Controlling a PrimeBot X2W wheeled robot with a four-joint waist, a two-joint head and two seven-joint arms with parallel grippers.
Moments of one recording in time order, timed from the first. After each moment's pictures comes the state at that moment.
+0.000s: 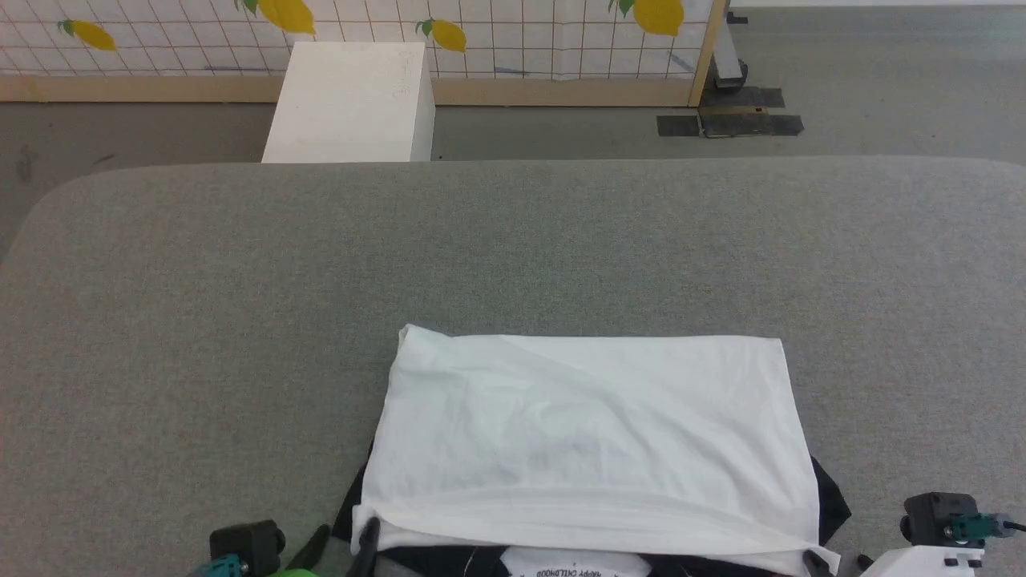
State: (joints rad) left arm 0.16 0.23 -0.24 0.13 -0.57 0.02 0.07; right arm 0.24 -0.05 -0.15 -0.06 0.24 0.13 0.62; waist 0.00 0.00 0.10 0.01
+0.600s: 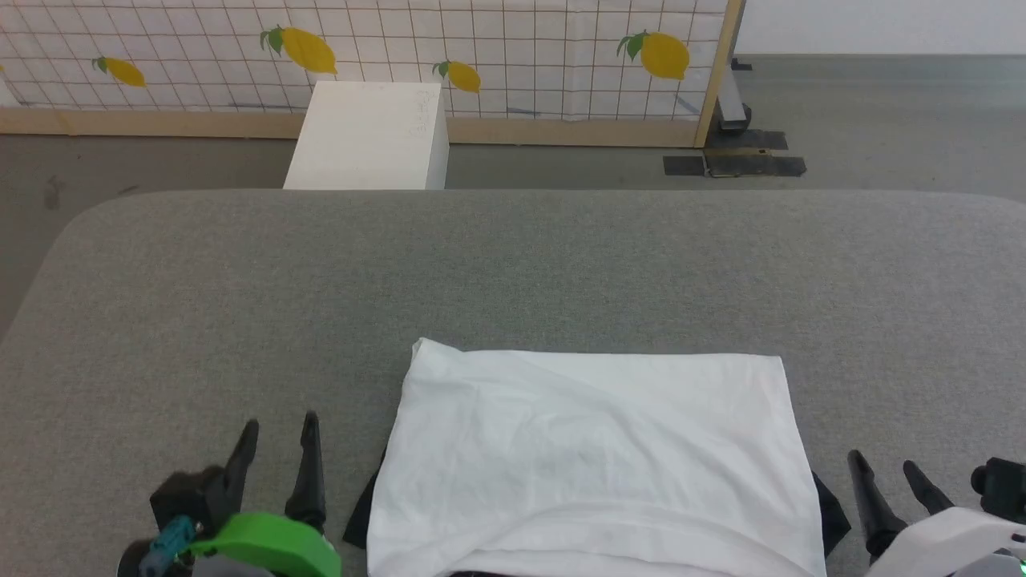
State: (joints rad) left arm 0.06 0.25 -0.18 0.12 -0.45 0.08 -0.20; right arm 0.16 -0.05 -0.22 -0.02 0.31 0.13 0.28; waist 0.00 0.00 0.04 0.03
